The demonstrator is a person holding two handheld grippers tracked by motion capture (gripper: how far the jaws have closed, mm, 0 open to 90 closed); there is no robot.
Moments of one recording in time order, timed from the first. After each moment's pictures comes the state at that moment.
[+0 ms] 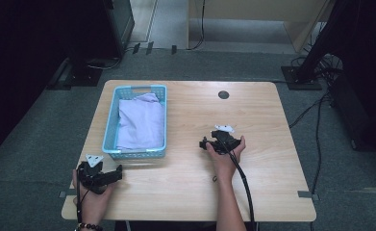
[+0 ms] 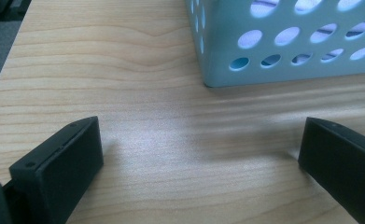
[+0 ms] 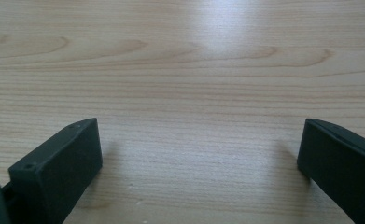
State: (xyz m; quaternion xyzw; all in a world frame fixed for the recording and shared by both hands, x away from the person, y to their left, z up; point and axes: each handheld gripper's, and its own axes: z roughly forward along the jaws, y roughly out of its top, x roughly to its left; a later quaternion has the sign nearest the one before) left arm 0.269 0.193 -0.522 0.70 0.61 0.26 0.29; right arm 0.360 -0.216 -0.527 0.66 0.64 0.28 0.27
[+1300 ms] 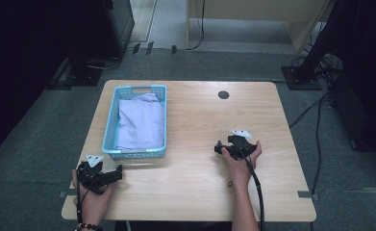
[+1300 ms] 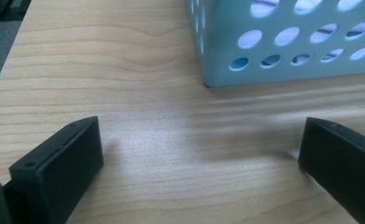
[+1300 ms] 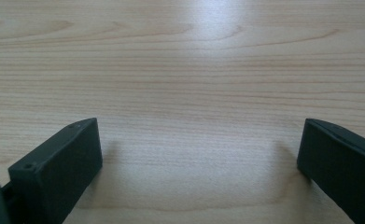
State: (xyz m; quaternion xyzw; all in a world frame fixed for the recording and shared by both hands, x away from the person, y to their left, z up) left arm 0.269 0.193 -0.522 0.70 0.61 0.26 0.29; right arm 0.339 -0.265 -0.527 0.67 0.63 0.28 0.27
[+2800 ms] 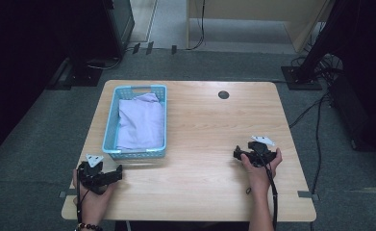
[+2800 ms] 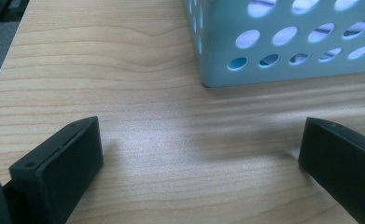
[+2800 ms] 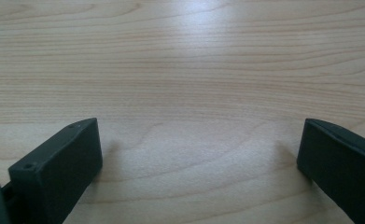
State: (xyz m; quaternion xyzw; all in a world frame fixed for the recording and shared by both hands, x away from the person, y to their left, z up) left arm 0.269 0.193 -0.522 0.70 0.60 0.26 0.29; right arm 0.312 -0.324 -0.528 0.69 0.62 0.27 0.28
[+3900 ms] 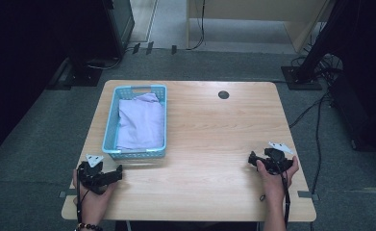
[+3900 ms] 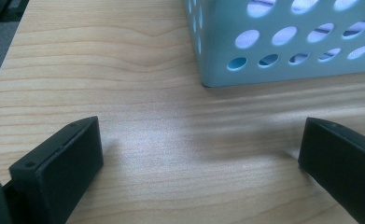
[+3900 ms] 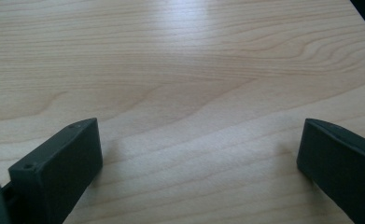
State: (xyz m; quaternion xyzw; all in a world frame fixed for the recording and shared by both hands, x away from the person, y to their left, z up) left arm 0.269 0.193 -0.522 0.70 0.60 0.26 0.29; right arm 0.285 -0.368 -0.528 0.71 0.59 0.26 0.29
